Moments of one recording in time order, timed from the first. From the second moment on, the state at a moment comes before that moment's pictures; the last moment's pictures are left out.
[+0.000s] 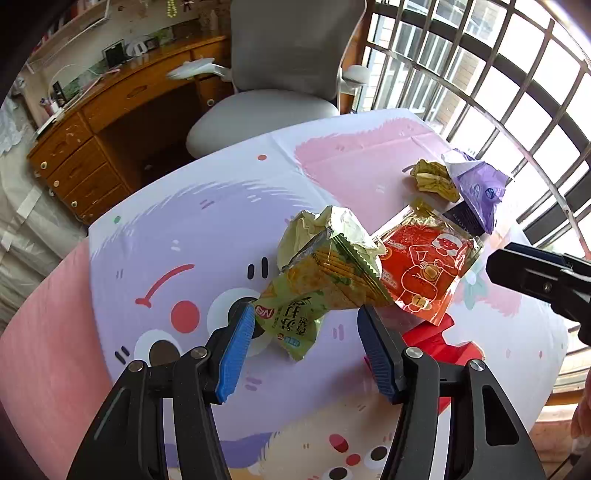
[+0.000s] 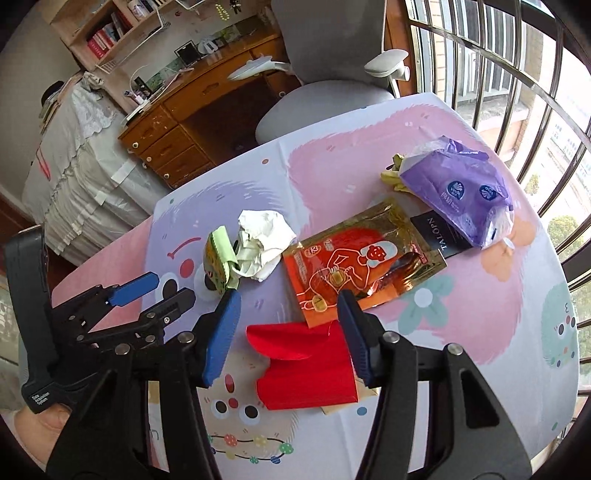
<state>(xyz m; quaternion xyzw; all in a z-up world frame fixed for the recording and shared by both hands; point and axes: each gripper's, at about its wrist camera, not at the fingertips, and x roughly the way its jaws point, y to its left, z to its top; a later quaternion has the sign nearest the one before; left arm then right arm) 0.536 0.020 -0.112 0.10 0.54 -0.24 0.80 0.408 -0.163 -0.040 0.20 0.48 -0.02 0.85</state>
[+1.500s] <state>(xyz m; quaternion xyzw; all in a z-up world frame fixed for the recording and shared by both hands) 0.374 0.119 -0.056 -0.06 0.52 -0.12 0.84 0.444 -0.082 -0.070 0.12 0.51 0.09 0.85</state>
